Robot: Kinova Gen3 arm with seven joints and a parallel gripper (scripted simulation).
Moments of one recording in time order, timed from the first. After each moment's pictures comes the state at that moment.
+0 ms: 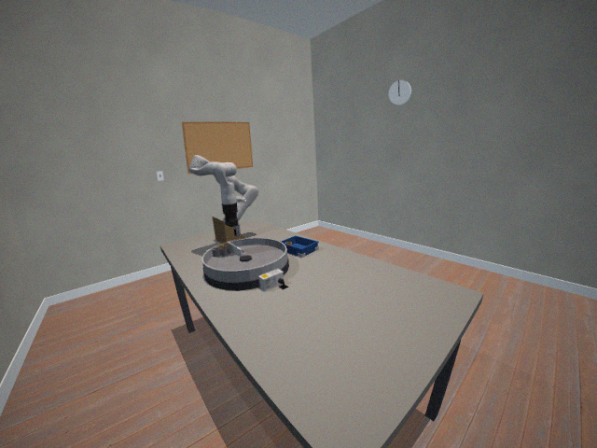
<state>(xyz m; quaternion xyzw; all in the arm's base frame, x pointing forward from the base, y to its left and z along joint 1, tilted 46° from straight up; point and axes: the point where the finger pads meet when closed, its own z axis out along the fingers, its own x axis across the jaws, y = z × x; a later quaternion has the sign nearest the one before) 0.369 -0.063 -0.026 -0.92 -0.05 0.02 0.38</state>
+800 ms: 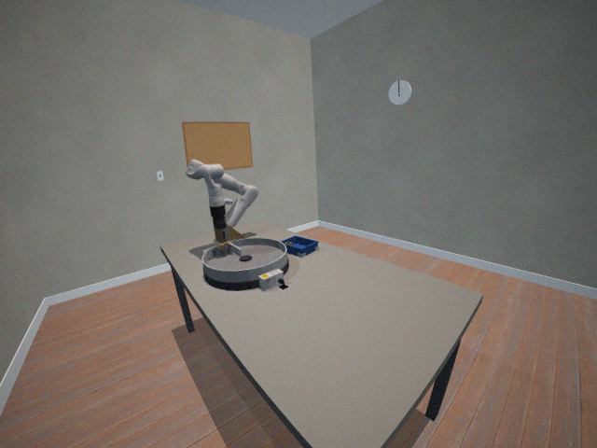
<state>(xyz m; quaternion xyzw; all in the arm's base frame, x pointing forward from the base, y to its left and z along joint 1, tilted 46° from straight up) 0.358 -0.104 -0.070 -0.92 -0.05 0.02 0.39</state>
